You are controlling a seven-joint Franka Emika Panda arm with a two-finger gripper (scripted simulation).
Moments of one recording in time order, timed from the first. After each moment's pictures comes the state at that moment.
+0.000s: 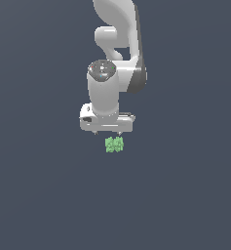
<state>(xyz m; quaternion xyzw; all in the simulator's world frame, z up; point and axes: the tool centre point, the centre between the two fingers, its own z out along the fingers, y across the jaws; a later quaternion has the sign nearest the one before) -0.005 -0.032 0.164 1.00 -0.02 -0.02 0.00</state>
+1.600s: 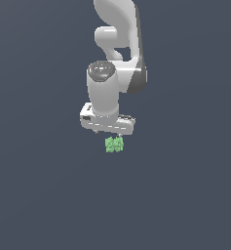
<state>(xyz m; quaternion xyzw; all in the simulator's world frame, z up) -0.003 -0.029 0.163 1.00 -0.10 -0.01 -0.01</state>
